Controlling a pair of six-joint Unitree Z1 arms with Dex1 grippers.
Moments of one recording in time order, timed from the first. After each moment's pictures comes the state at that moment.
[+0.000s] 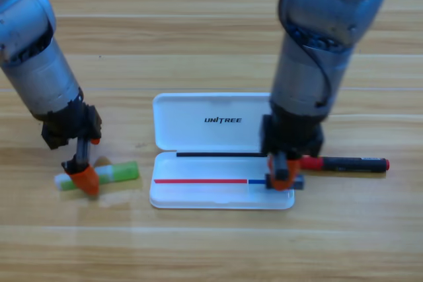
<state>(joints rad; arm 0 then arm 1) -0.49 1.95 -1.19 0.68 -0.07 0.85 0.92 2.19 -1.84 1.16 0.10 -0.66</state>
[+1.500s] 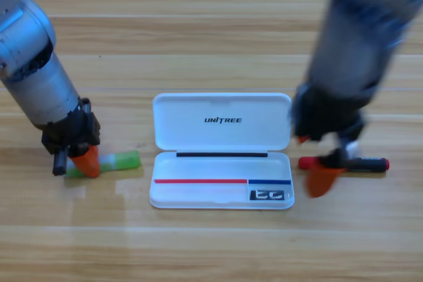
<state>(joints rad) -0.50 1.95 -1.11 0.57 -0.03 0.86 0.93 1.98 -1.72 1.16 0.05 -0.67</state>
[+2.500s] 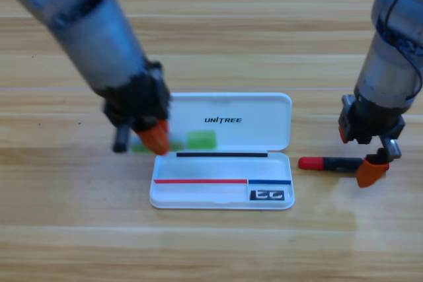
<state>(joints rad) -0.79 1.90 -1.46 0.86 -0.05 0.77 0.69 2.07 -1.48 0.91 -0.01 -0.98</state>
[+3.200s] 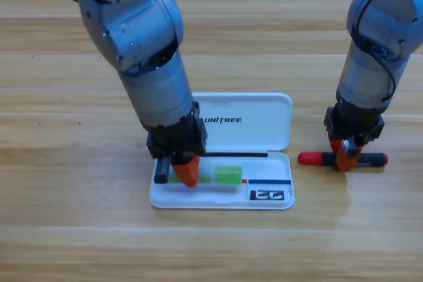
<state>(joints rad) -0.85 2.08 -1.51 0.81 -0.05 0.73 0.66 2.18 -1.56 0.90 -0.01 -1.01</state>
